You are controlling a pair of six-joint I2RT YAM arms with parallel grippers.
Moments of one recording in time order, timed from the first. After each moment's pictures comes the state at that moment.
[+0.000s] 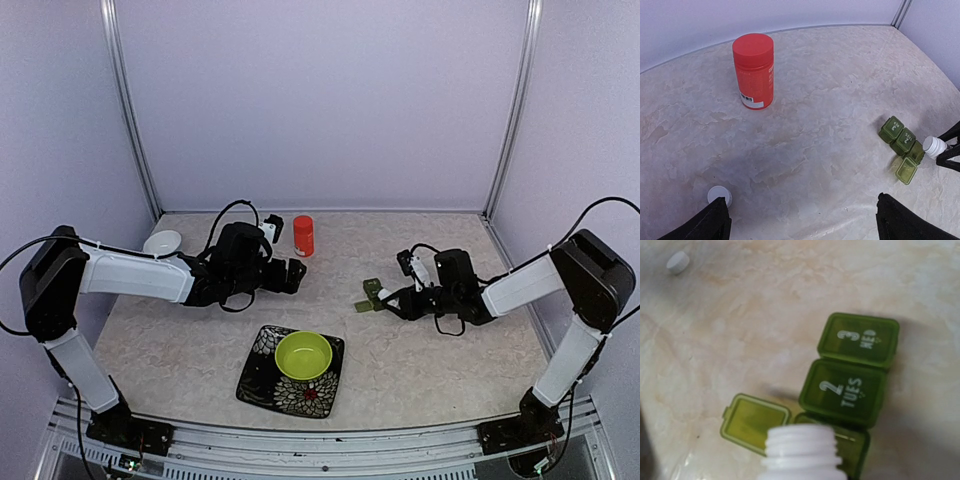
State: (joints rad) left arm -0.77 1.69 0.96 0.20 -0.20 -0.27; right arm 0.50 1.69 0.64 0.46 -0.37 0.20
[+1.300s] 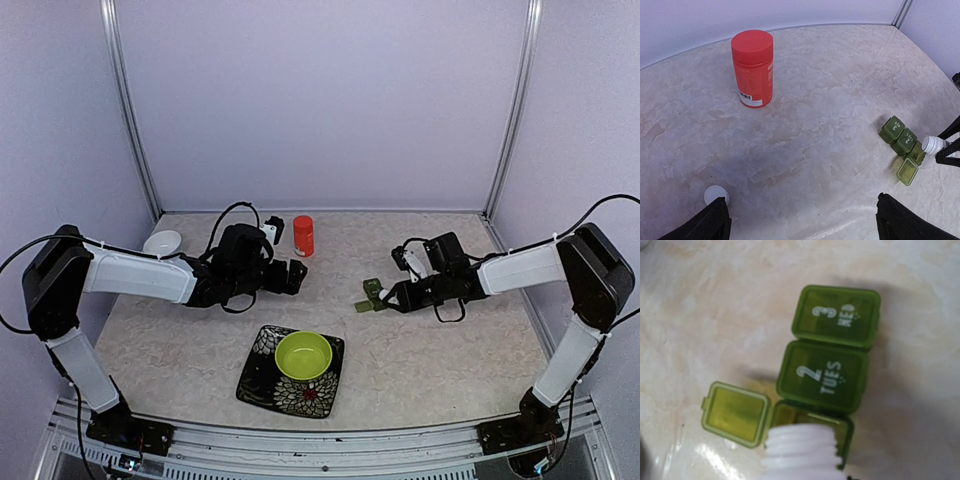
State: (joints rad) left arm -0.77 1.71 0.96 0.22 -0.20 -0.27; right arm 0.50 1.70 0.83 0.05 -0.33 0.20
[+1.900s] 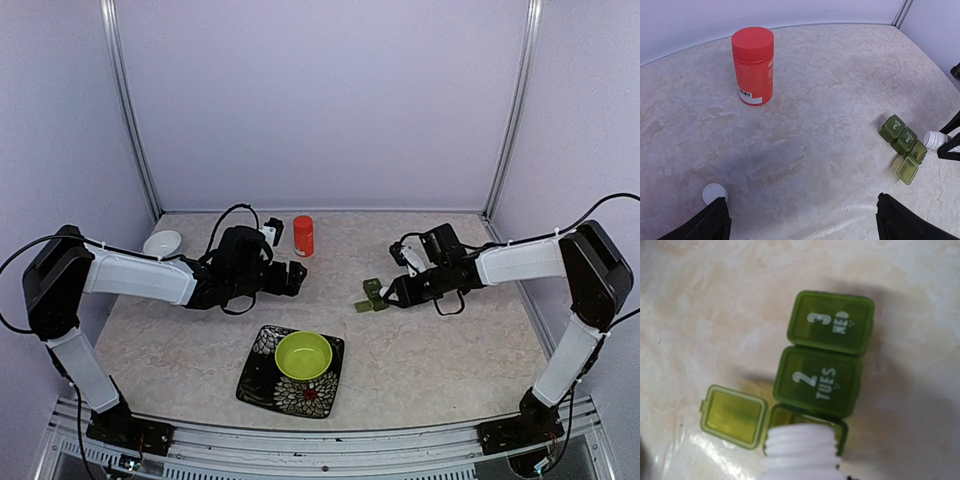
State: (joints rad) left arm -0.77 1.71 0.95 0.23 -0.20 -0.28; right arm 0.51 1.71 0.93 -0.10 -0.31 0.18
